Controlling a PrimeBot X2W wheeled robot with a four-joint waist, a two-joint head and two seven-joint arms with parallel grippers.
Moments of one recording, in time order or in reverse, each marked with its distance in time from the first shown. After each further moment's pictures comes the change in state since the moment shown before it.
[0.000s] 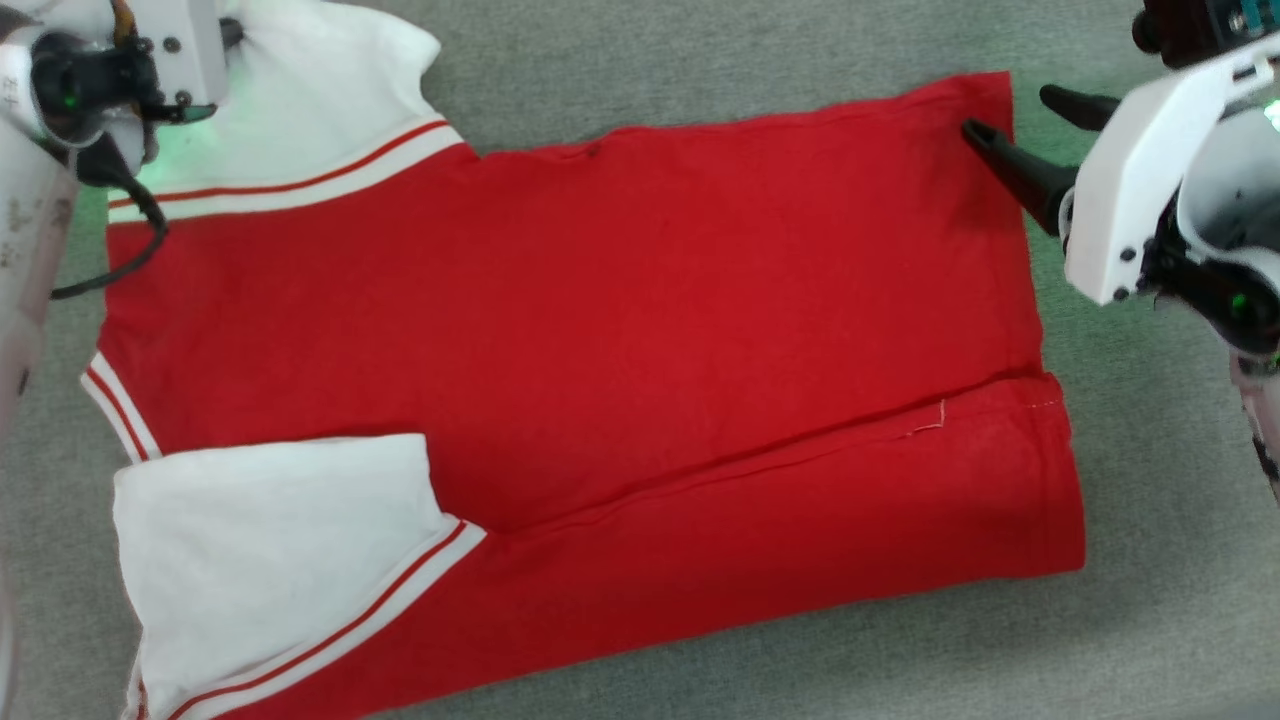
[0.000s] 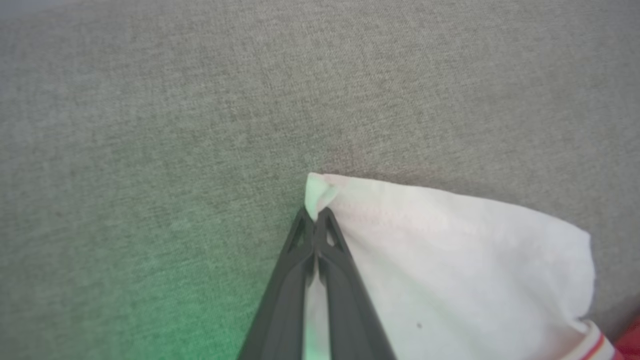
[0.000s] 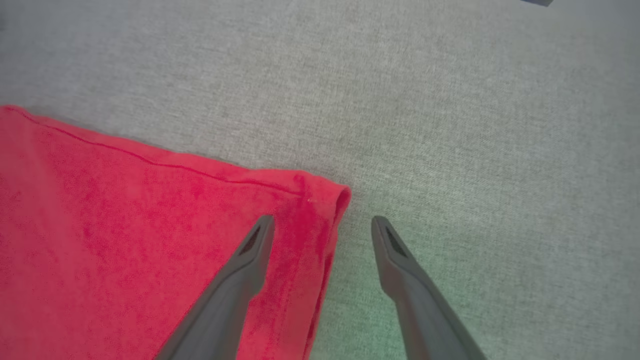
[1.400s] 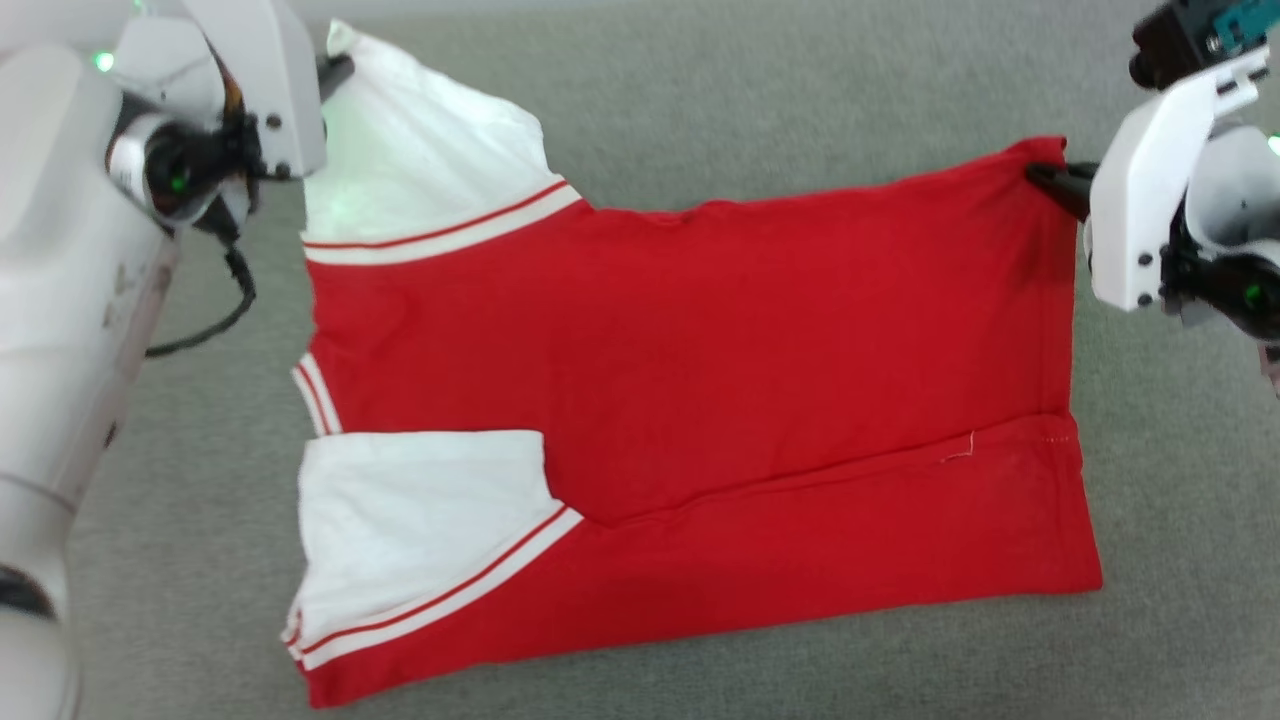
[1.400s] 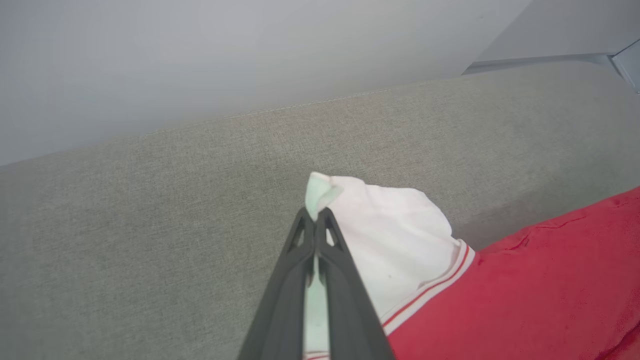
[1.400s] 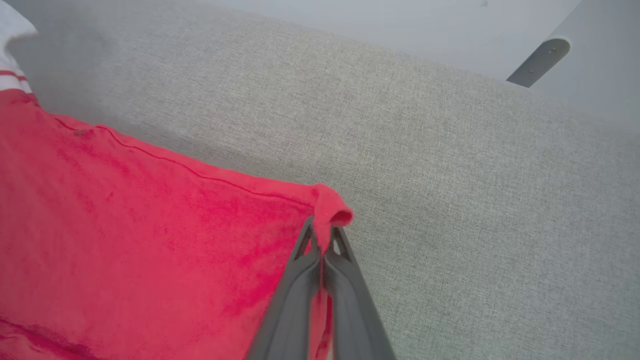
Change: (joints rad) left arm 0.069 -0.050 -0.037 -0.009 -0.081 -0.087 -0.193; right arm -0.165 -0.116 0.297 0.314 0.218 0.000 -0.060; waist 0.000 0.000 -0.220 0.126
